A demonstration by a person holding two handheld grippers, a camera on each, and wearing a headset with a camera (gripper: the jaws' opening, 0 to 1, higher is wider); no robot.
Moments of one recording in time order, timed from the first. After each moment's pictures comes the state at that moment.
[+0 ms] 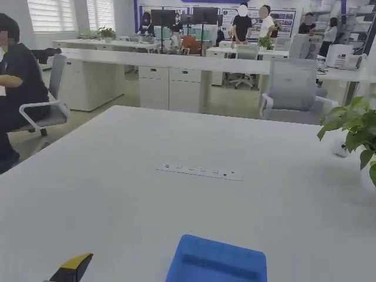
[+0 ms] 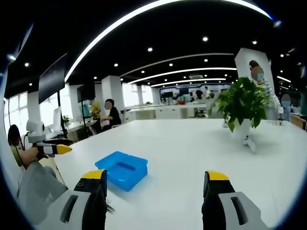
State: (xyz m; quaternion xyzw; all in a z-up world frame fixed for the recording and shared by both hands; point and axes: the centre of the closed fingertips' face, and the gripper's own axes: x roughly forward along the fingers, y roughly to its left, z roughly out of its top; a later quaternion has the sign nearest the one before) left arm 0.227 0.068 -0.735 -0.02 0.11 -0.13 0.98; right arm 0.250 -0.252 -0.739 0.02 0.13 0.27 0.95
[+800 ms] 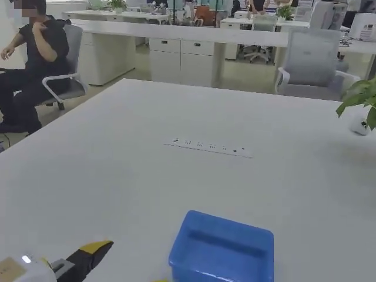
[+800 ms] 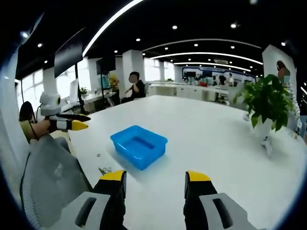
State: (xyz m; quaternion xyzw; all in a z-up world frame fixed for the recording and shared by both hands) left arm 0.223 0.055 -0.755 -0.02 0.18 -0.18 0.97; right arm 0.235 -0.214 -0.766 -0.09 0.22 0.37 0.90
